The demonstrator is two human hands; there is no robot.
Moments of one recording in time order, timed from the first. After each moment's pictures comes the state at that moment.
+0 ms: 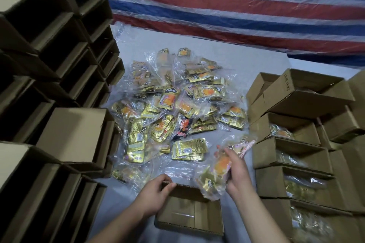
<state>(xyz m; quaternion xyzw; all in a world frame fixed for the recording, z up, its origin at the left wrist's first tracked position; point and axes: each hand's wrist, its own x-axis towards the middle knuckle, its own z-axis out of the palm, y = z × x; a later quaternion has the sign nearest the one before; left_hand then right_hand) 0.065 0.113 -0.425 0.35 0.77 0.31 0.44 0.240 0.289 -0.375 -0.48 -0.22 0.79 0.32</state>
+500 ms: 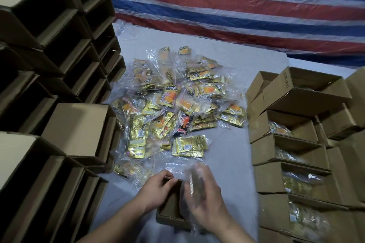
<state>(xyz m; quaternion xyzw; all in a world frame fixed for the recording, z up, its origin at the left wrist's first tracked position) 0.069 0.112 -0.427 0.35 0.76 0.32 0.44 0.234 0.185 -0.360 -0.28 -0.77 0.47 0.32</state>
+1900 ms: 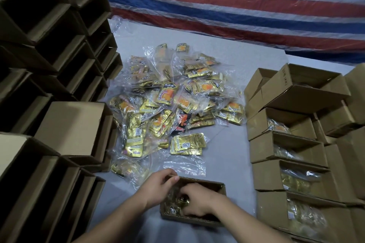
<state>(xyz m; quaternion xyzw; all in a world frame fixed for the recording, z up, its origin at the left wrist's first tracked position) 0.068 0.122 -0.430 0.42 0.73 0.30 0.44 0.220 0.220 -0.427 -0.28 -0.82 0.38 -0.32</state>
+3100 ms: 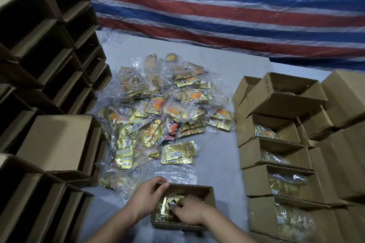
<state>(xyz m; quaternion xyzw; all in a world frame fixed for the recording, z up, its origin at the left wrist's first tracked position) 0.068 0.127 -0.432 0.41 0.74 0.31 0.43 0.230 0.217 -0.427 -0.42 -0.75 0.41 -0.31</state>
